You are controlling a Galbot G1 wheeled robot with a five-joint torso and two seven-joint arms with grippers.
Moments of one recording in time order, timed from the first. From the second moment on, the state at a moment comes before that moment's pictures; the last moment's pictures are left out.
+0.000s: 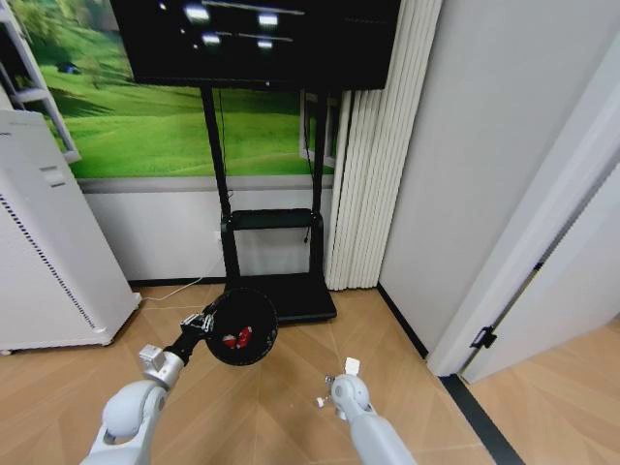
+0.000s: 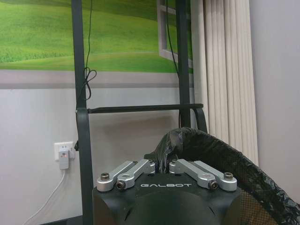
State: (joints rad) left arm 1.27 -1.28 -0.74 -1.91 -0.31 0.12 0.40; right arm -0.96 1.49 0.12 1.42 0.98 -0.59 1.04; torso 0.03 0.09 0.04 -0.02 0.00
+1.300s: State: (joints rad) left arm 1.28 -1.30 -0.71 -1.91 -0.29 0.12 0.42; right arm -0.80 1.61 0.24 0.97 0.87 -0.35 1.01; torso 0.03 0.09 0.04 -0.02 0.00
